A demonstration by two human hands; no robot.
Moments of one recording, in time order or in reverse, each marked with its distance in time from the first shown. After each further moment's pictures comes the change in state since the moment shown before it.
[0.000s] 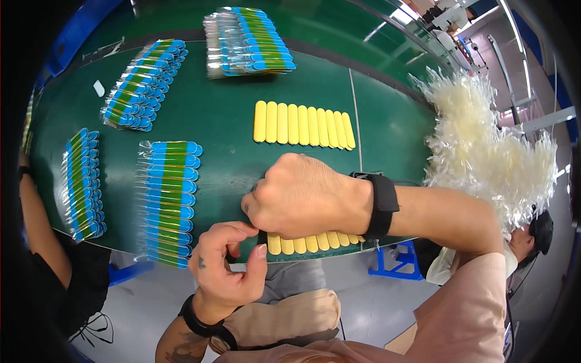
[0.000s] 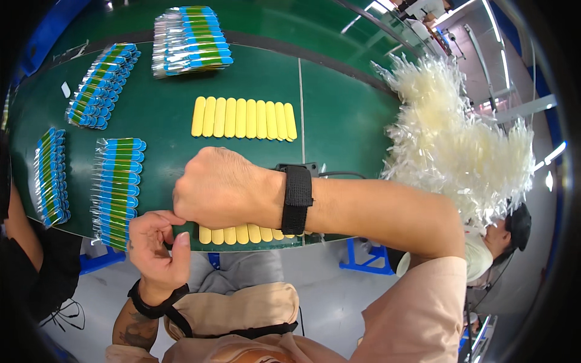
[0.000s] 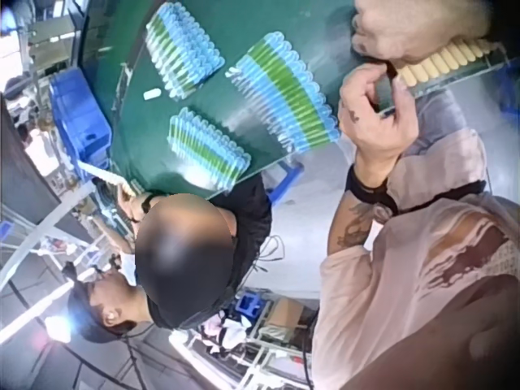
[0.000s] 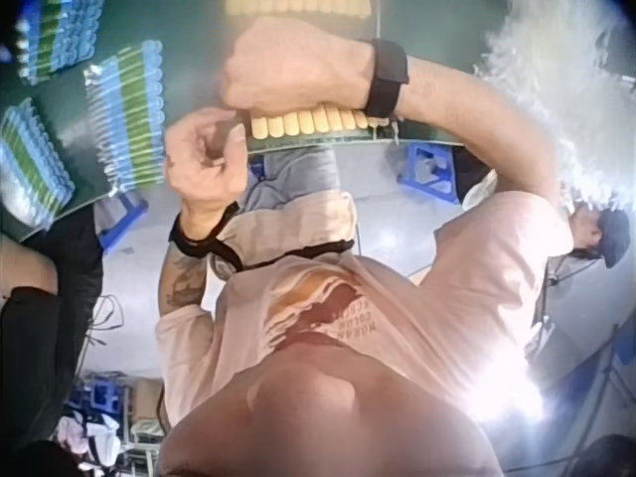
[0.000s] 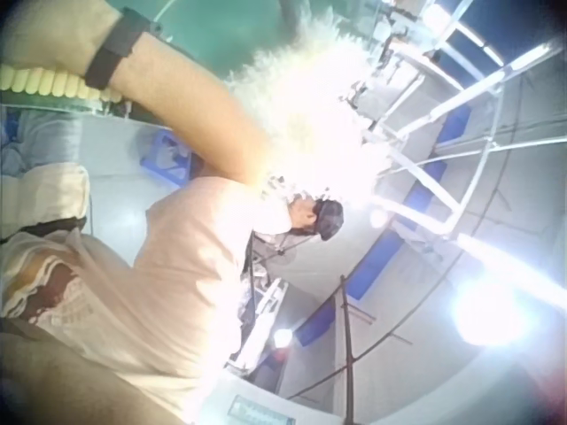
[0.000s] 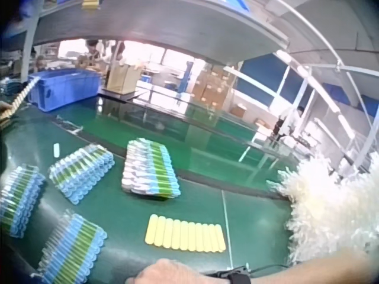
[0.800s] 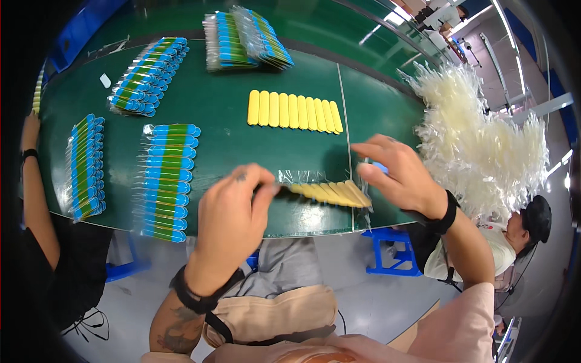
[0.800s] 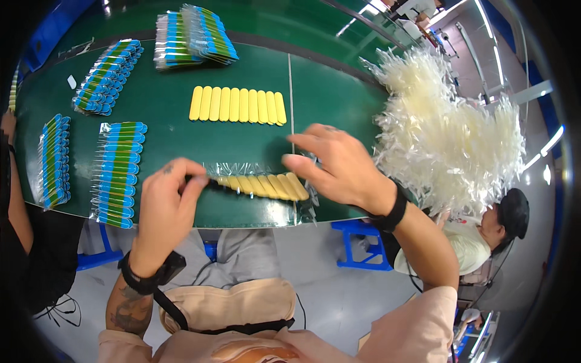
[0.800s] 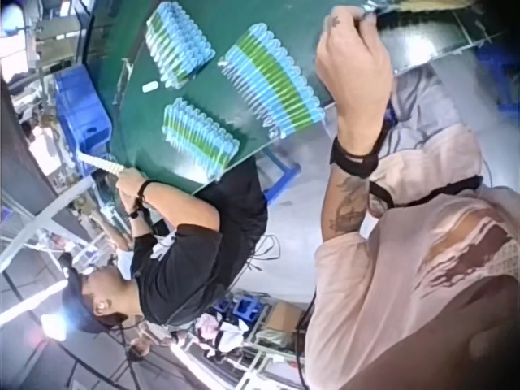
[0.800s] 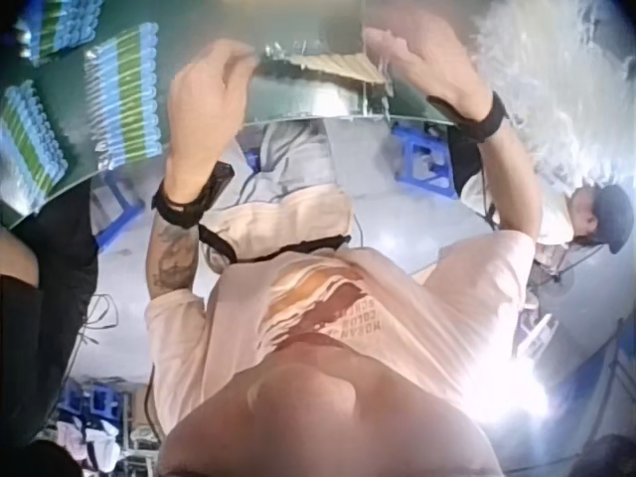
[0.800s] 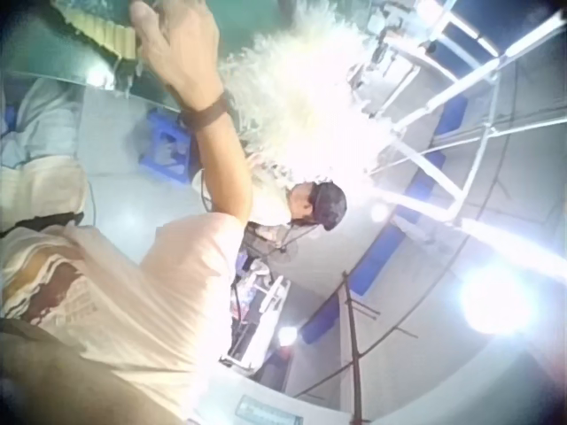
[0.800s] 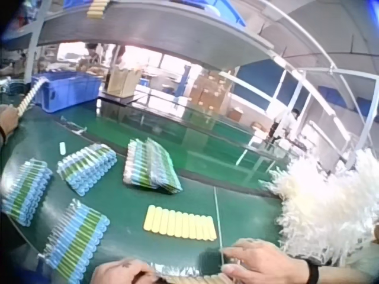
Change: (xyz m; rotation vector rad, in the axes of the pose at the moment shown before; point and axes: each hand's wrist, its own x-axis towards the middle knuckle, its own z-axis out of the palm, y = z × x) left_hand 0.037 0.013 0.020 0.284 -0.297 -0.152; right_hand -0.133 -0.005 -0.027 0.186 0.247 0.647
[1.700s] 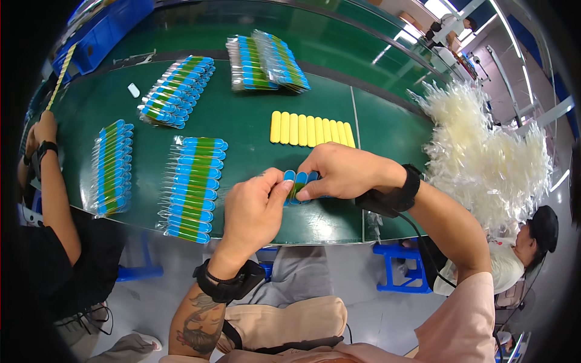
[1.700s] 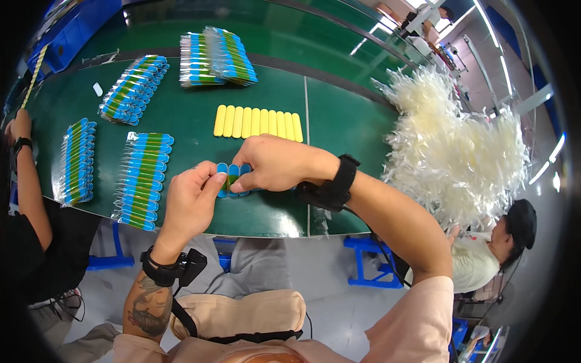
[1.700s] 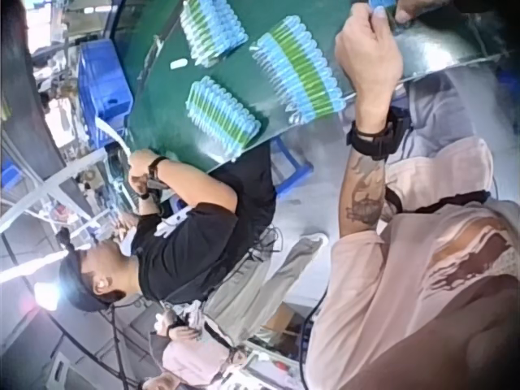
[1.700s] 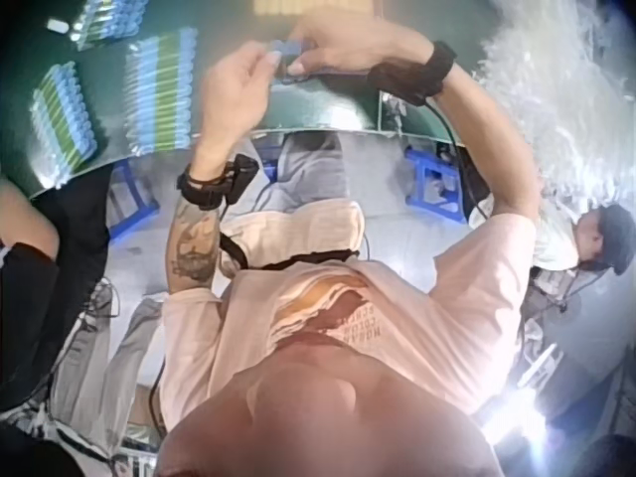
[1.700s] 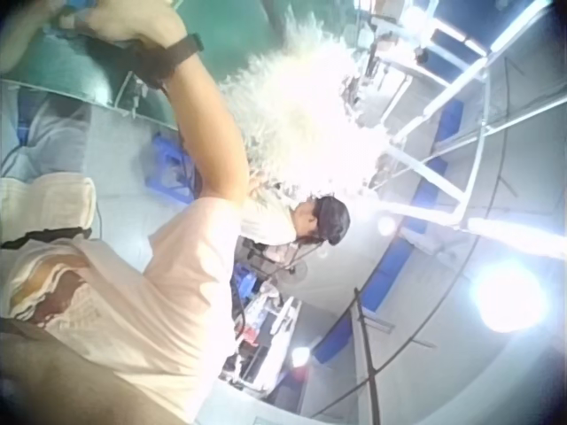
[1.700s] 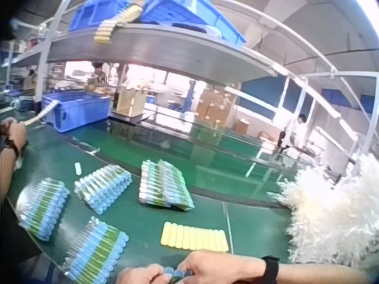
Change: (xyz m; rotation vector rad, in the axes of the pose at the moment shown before) left_hand 0.012 -0.008 0.002 -0.103 -0.003 -0.142; right_hand 0.091 -0.037 0.029 0.372 -0.568 -0.077
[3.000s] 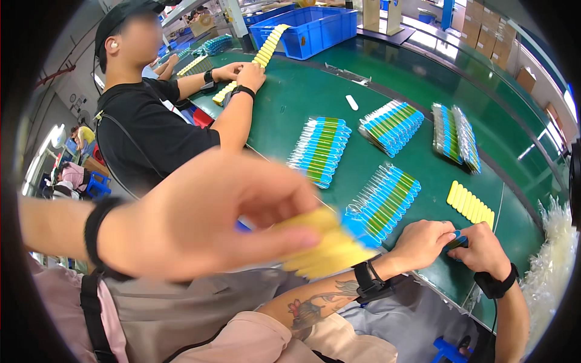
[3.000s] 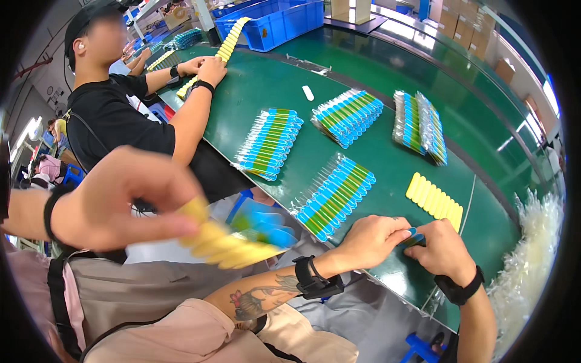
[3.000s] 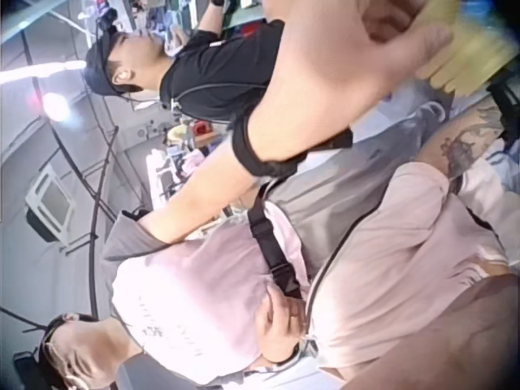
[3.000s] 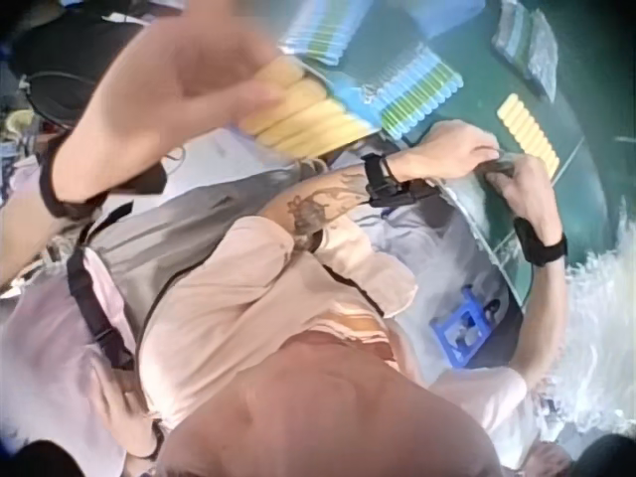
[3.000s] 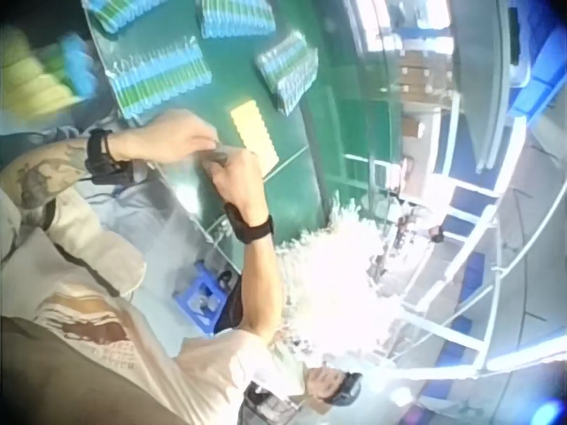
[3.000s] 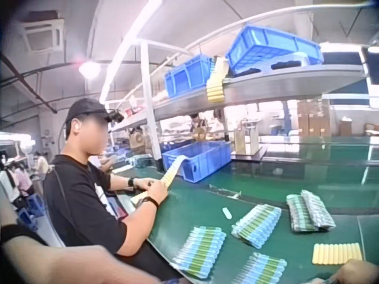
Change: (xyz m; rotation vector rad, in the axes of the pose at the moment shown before) left_hand -0.009 0.005 -0.011 -0.075 0.028 0.047; right_hand -0.009 -0.031 0.016 -0.188 0.233 0.069
